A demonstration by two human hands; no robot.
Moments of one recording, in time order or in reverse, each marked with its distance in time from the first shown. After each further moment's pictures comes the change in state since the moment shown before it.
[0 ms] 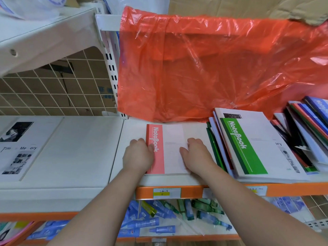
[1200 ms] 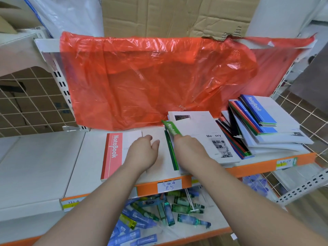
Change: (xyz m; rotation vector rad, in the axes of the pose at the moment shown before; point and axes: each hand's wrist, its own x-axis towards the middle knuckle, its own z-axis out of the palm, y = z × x) left_hand -0.054 0.139 0.010 -0.177 -0.077 0.299; right_hand -0.072 0.052 -0.117 -0.478 0.149 -0.151
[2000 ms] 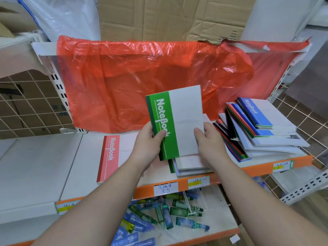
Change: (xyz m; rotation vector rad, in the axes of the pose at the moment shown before) left_hand -0.004 0.044 -0.005 -0.906 0.011 0.039; right_hand -0.003 0.060 0.003 1.173 0.339 0.229
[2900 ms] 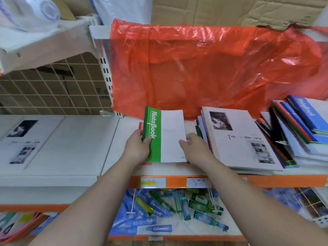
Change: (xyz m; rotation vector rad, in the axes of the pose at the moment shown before) left_hand -0.014 -0.048 -0.123 0.473 0.290 -0.256; right_hand -0.014 0.003 0.122 -0.325 -0.421 0.089
